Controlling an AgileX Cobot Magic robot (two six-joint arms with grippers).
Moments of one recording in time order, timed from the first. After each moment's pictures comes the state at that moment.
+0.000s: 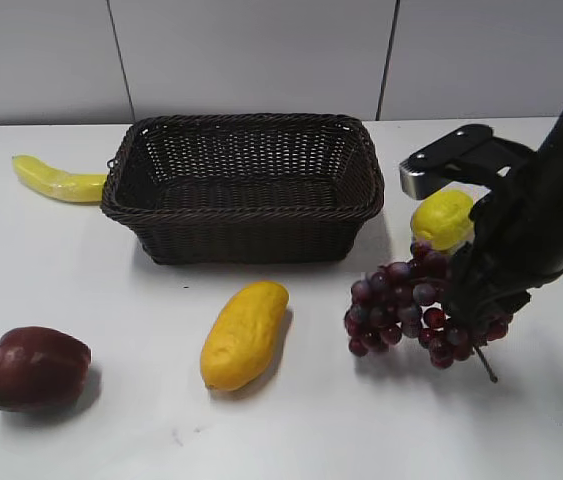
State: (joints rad) left arm 0.06 0.00 -0.48 0.08 1.08 0.04; right arm 0.47 1.54 -0.93 0.10 0.80 -0.30
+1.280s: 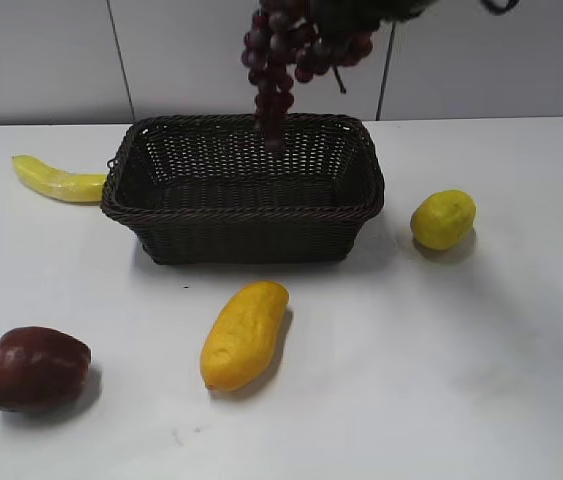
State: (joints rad) left arm 0.06 0.00 -0.48 0.08 1.08 0.04; right arm 0.47 1.80 -1.52 0.29 0.45 -0.30
